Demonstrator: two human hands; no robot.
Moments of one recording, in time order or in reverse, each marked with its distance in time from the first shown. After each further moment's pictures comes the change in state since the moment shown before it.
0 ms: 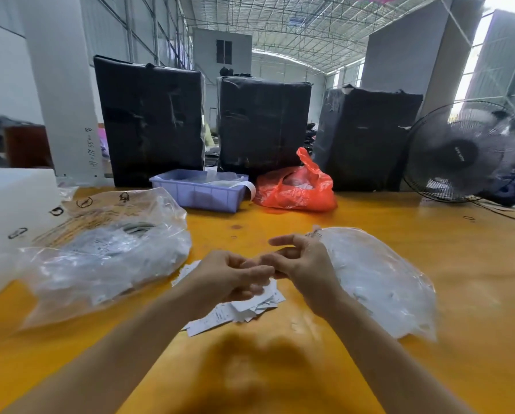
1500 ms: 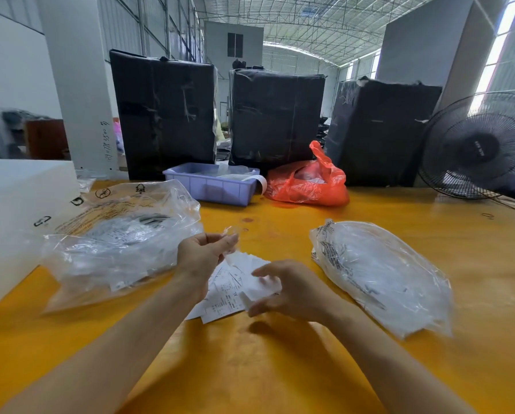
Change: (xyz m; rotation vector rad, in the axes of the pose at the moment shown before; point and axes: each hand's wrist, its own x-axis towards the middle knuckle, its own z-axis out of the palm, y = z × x) left_hand 0.018 -0.022 -0.026 -0.402 0.574 0.167; right_hand -0.004 0.023 0.011 -0.953 -0.438 -0.153
